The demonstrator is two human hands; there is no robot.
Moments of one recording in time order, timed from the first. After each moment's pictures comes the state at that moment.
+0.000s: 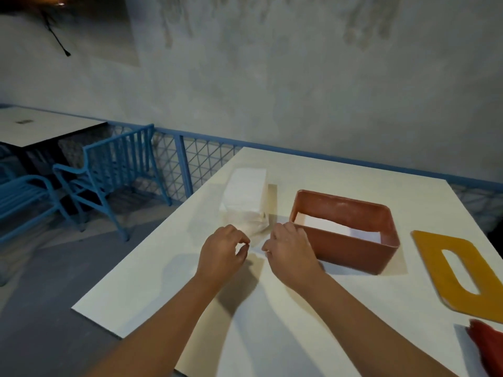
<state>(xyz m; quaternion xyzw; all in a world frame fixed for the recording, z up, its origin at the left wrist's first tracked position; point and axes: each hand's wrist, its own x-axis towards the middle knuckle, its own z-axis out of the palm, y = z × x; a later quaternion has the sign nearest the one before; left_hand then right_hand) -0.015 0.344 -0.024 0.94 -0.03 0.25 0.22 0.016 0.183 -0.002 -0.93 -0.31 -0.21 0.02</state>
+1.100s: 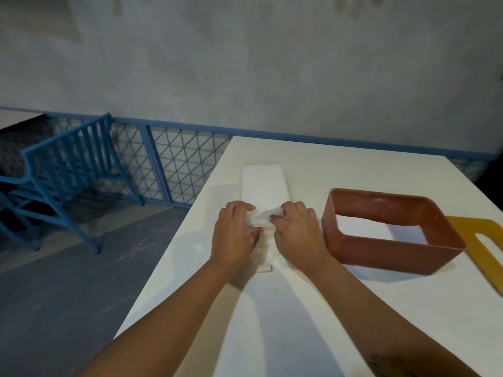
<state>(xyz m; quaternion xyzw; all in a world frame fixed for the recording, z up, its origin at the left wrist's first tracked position) 0.084 0.425 -0.033 0.92 -0.05 0.21 0.32 0.096 0.271 -0.027 -0.90 -0.24 -0.36 0.07</state>
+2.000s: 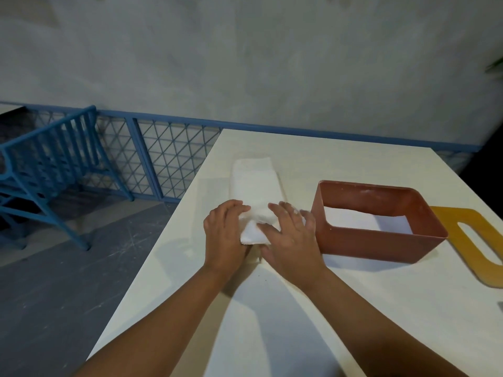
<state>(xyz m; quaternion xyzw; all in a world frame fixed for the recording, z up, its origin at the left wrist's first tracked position) 0.068 0.414 -0.049 0.88 -0.09 0.32 0.33 0.060 0.262 -0.032 -0.90 -0.25 -0.36 0.05</state>
